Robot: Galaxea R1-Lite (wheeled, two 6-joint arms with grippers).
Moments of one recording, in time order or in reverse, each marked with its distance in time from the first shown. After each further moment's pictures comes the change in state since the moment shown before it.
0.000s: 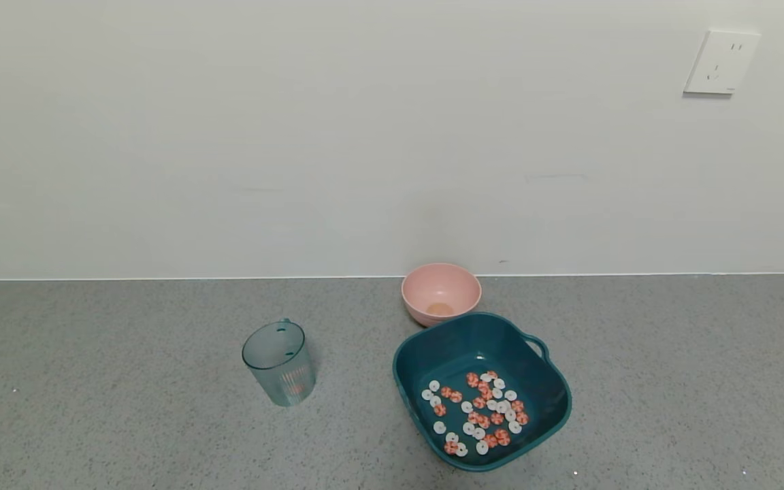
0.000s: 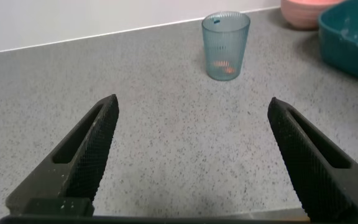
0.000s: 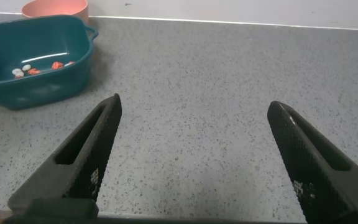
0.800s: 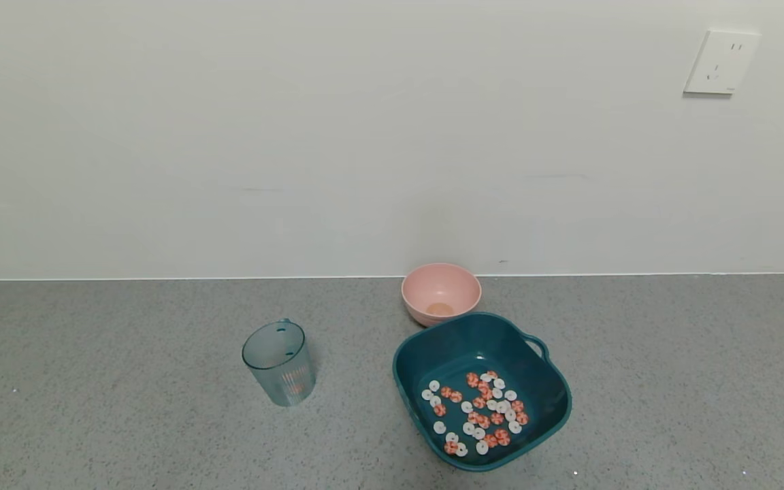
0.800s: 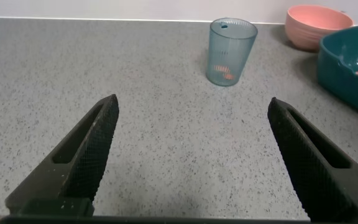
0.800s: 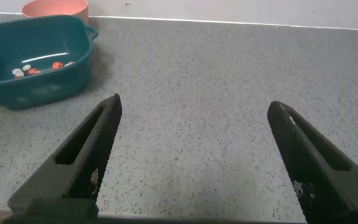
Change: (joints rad) left arm 0.000 -0.012 0.018 -0.012 0.050 -0.158; right arm 0.000 0.000 0.000 0.000 0.000 0.000
